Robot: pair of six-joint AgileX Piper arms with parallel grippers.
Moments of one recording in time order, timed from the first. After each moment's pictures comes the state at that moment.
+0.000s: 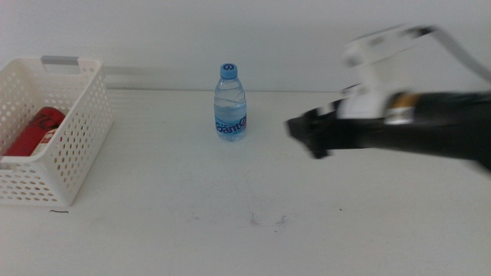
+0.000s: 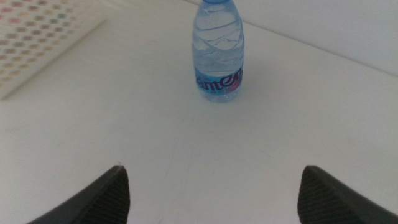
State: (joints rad) left arm -0.20 1.20 -1.60 -0.42 1.07 0.40; right arm 0.60 1.42 -0.98 0.07 0.24 -0.01
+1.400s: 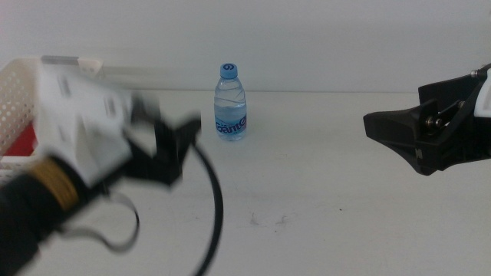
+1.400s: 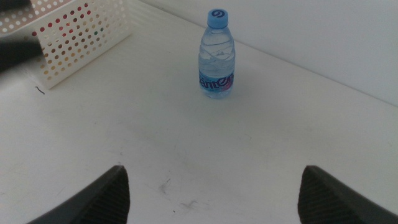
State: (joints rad) left arm -0.50 1.04 -0.53 0.11 -0.27 -0.14; right arm 0.60 0.97 -0.96 0.02 0.60 -0.02
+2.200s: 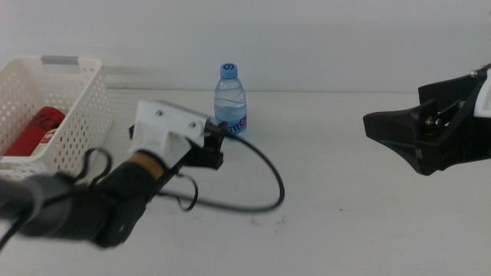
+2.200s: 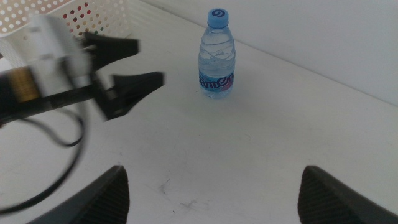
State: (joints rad) left arm -0.44 1.78 -0.63 -0.01 -0.90 -0.01; right arm 0.60 0.97 -0.96 0.02 0.60 -0.02
